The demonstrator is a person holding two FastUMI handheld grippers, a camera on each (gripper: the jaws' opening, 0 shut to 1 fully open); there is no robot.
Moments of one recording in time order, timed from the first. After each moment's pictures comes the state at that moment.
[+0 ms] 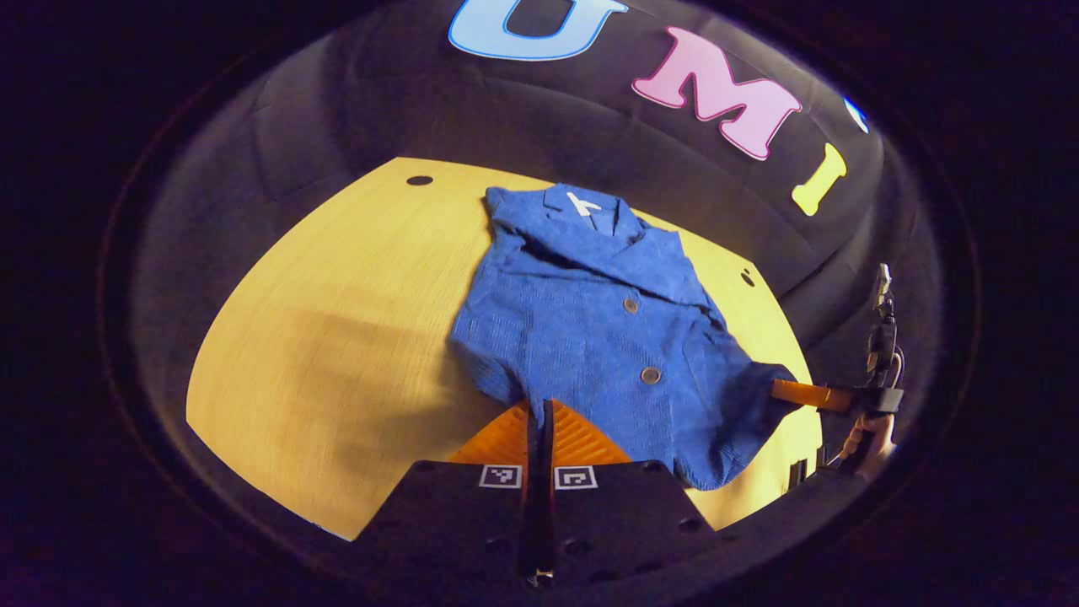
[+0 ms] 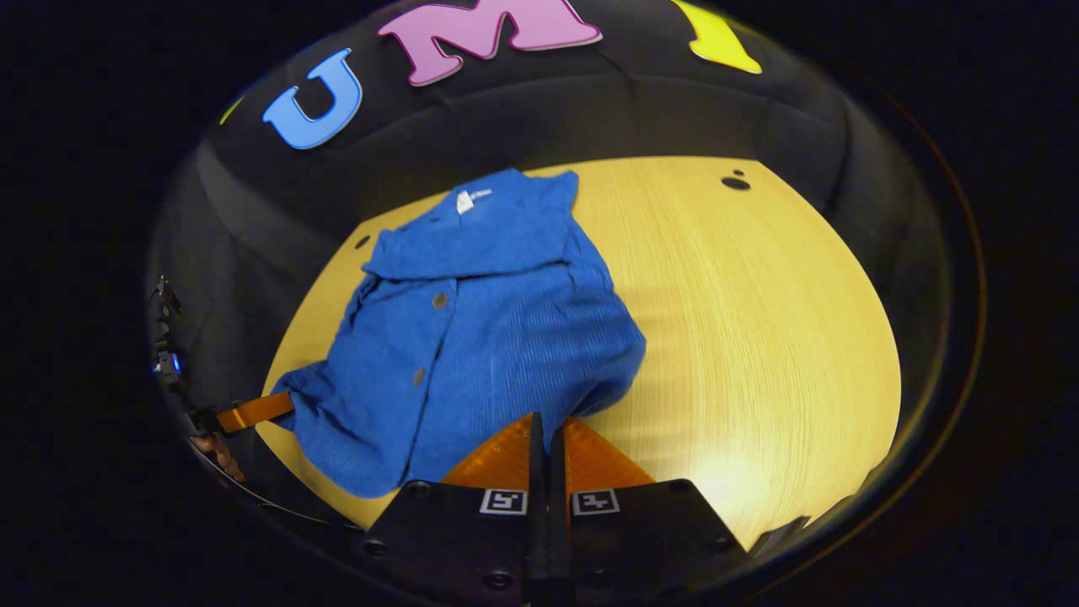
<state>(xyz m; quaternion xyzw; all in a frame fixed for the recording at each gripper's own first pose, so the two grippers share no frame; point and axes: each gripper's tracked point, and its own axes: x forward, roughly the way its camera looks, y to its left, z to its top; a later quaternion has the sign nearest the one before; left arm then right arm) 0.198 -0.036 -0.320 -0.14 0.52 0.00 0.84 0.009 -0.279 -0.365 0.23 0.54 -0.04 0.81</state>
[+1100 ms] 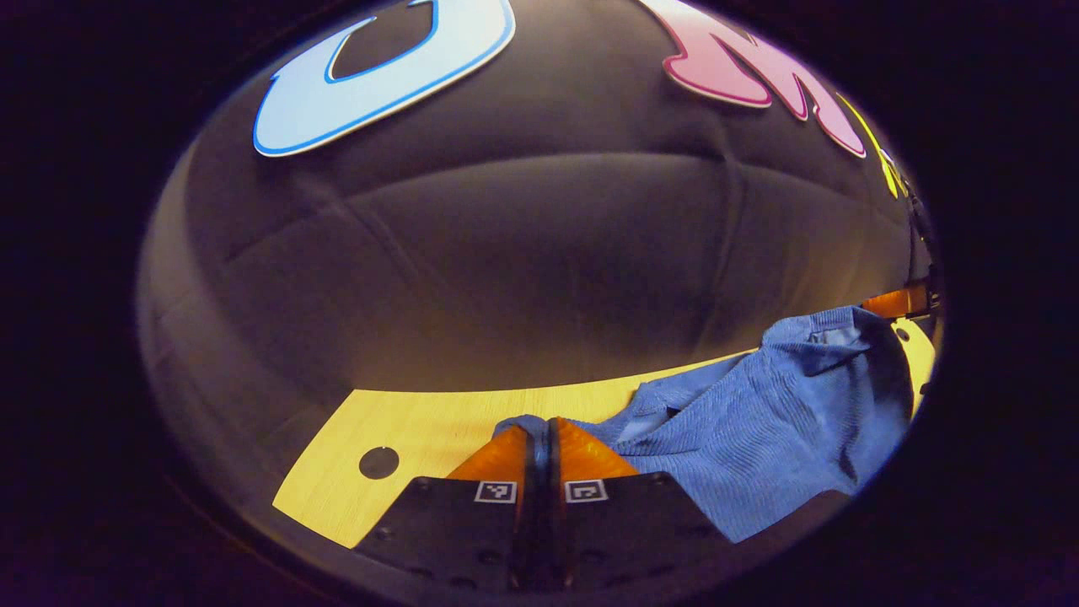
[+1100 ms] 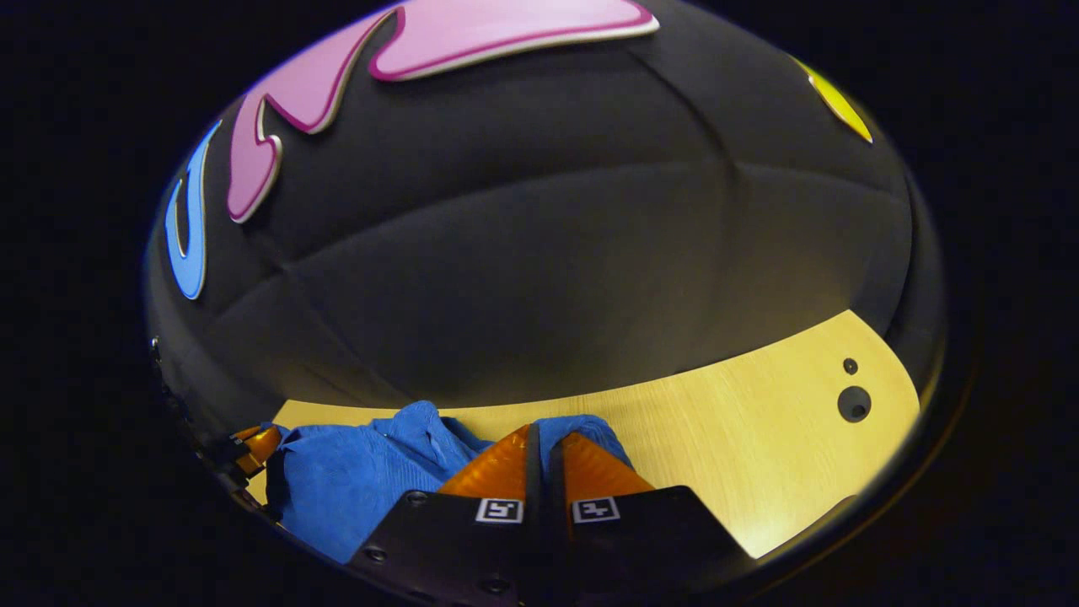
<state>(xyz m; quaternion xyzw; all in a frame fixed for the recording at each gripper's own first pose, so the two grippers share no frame) 0.630 0.049 -0.421 0.10 0.35 0.04 0.93 0.373 -0.410 -0.528 0.21 0.39 -0.15 0.88</state>
